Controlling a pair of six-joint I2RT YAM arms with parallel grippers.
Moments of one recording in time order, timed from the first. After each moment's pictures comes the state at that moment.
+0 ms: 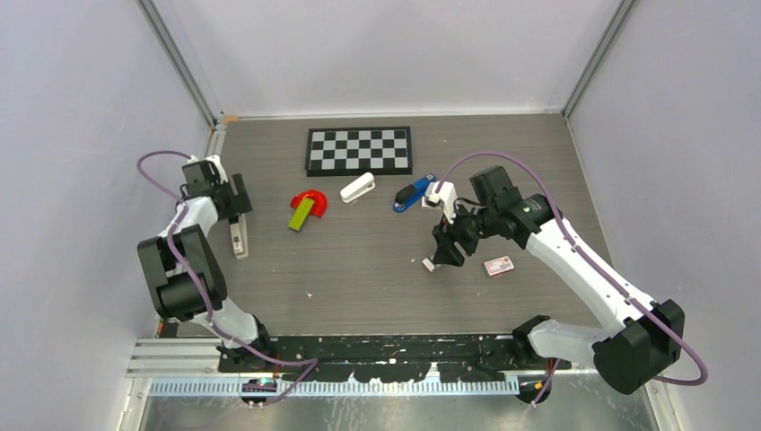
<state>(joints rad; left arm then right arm) 0.34 1.58 0.97 -0.22 0.06 -0.02 0.49 1.17 1.05 -0.84 -0.58 -0.42</state>
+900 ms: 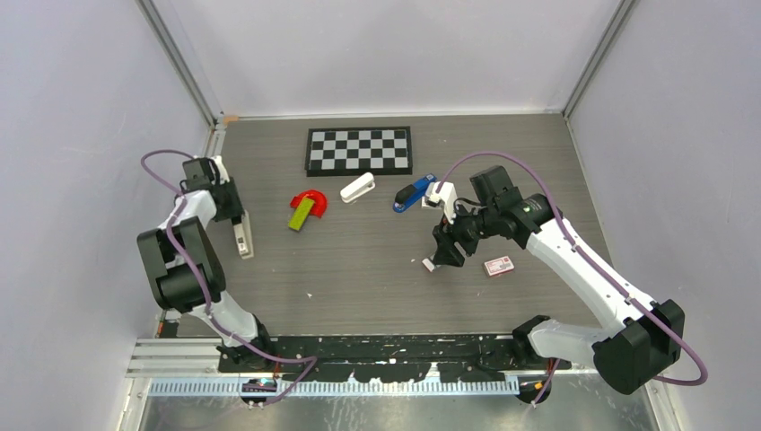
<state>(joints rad) 0.34 1.68 1.05 -0.31 0.10 0.01 0.49 1.17 1.05 -0.85 -0.59 -0.42</state>
